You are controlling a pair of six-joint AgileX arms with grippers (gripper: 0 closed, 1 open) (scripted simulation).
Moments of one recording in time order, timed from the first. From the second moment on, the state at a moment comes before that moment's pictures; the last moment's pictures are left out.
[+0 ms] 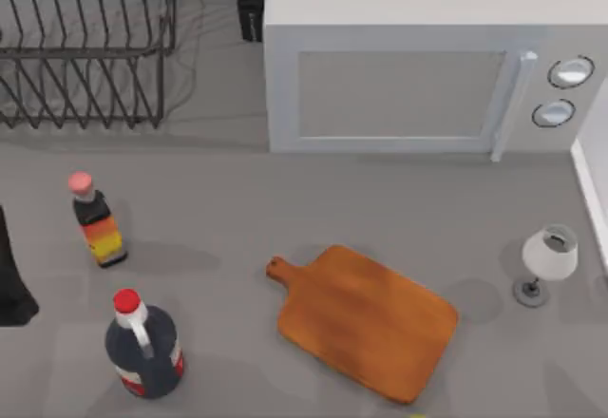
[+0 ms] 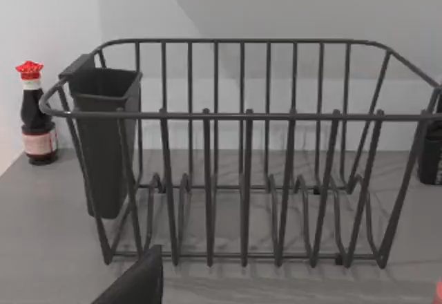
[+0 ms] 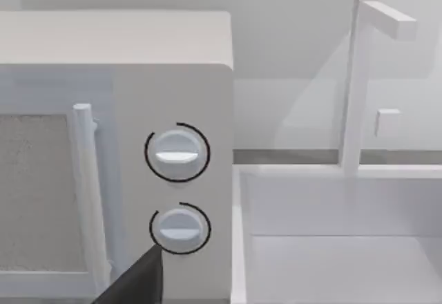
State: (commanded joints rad) left arm 0.00 0.00 0.00 0.00 0.00 0.00; right arm 0.00 0.00 0.00 0.00 0.00 0.00
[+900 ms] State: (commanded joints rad) left arm 0.13 0.82 0.56 -0.45 0.00 0.06; right arm 0.00 0.00 0.00 0.00 0.00 0.00
